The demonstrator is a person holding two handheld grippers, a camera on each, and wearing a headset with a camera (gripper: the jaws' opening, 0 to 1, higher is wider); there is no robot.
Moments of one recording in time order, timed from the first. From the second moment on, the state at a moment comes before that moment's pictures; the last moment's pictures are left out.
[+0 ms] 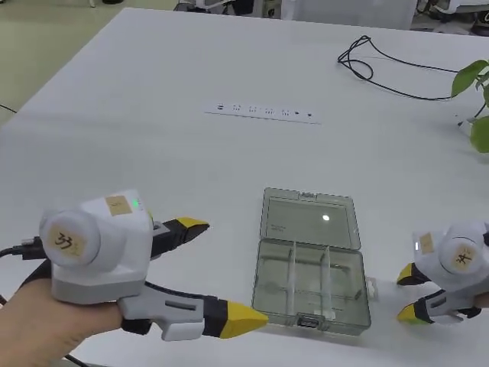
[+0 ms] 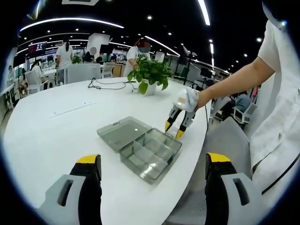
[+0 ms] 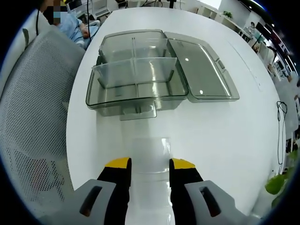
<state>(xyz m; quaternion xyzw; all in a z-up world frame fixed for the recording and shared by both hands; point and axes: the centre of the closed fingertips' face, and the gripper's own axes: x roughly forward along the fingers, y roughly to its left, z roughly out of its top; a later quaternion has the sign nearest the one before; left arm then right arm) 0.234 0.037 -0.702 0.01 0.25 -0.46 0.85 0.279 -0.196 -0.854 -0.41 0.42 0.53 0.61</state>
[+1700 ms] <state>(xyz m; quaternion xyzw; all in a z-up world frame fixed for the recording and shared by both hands) 0.227 -0.064 -0.654 -0.17 0.28 -0.56 0.76 0.224 -0.108 -0.668 -0.43 0.24 0.46 0.74</state>
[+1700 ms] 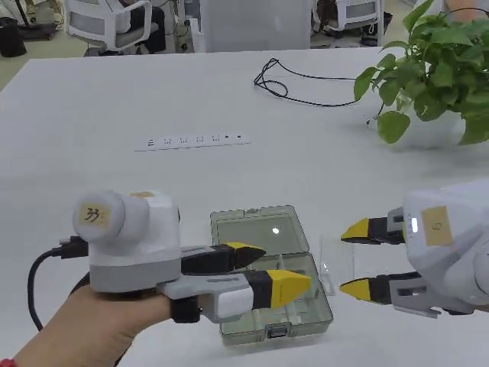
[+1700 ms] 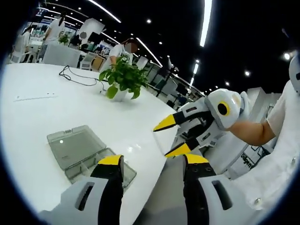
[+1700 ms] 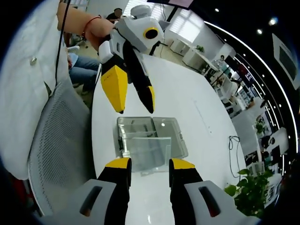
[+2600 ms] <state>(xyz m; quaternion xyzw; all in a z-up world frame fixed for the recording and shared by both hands) 0.216 -0.085 -0.653 -0.24 0.32 -0.57 0.72 0.217 -0.086 -0.654 -0.46 0.22 0.48 0.72</state>
